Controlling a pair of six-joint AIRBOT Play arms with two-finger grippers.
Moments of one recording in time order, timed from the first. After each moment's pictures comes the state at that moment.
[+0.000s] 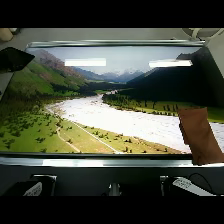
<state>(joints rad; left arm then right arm) 0.06 -1.05 1.52 0.97 -1.09 -1.40 -1.02 -1.31 1.26 -1.56 1.49 1.08</state>
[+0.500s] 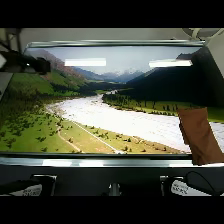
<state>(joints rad) -0.12 -1.39 1.68 1.54 -1.18 -1.55 -0.42 -1.39 1.86 -1.54 1.31 1.07</state>
